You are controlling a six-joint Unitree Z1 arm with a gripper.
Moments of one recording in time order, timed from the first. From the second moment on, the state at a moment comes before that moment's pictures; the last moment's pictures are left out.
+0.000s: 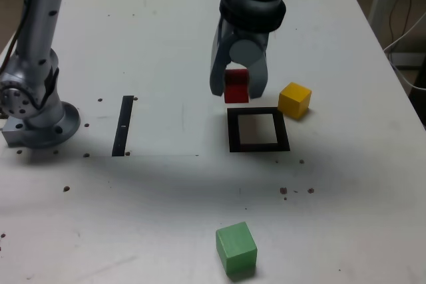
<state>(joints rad) -0.04 2.02 -1.62 1.38 0.06 0.02</state>
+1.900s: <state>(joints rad) -0.08 2.02 -1.68 1.38 0.13 0.13</state>
